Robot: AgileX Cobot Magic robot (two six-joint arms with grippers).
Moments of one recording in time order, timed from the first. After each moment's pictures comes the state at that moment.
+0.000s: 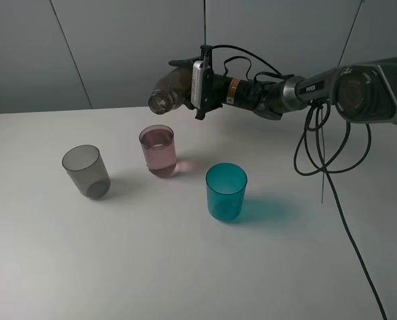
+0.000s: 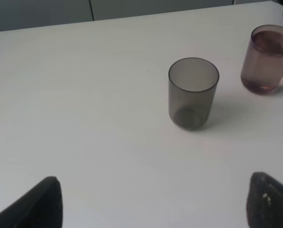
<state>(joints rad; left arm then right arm) -0.13 0.00 -0.51 0.02 1.08 -0.02 0.32 2.65 -1.86 -0.99 -1.02 -0.63</state>
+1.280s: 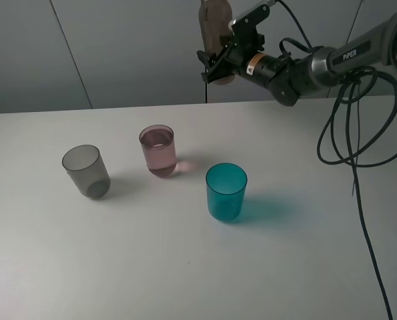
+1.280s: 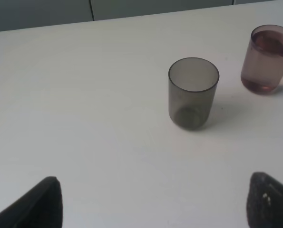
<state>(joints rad) -0.13 0.00 -0.51 0.02 1.08 -0.02 0.30 2.35 -1.50 -0.40 -0.74 0.07</state>
